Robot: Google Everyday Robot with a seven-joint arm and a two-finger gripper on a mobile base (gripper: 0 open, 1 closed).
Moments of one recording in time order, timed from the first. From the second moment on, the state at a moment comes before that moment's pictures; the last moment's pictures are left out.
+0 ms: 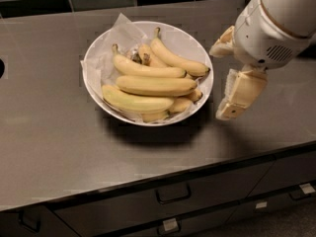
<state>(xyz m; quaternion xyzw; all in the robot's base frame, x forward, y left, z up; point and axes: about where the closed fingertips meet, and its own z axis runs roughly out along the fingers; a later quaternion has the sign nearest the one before) 0.446 -0.125 0.972 -0.68 0.70 0.01 0.21</state>
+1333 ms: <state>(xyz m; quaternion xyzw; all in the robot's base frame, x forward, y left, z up) 0.471 -0.073 0.969 -0.71 0.66 0.02 0.23</state>
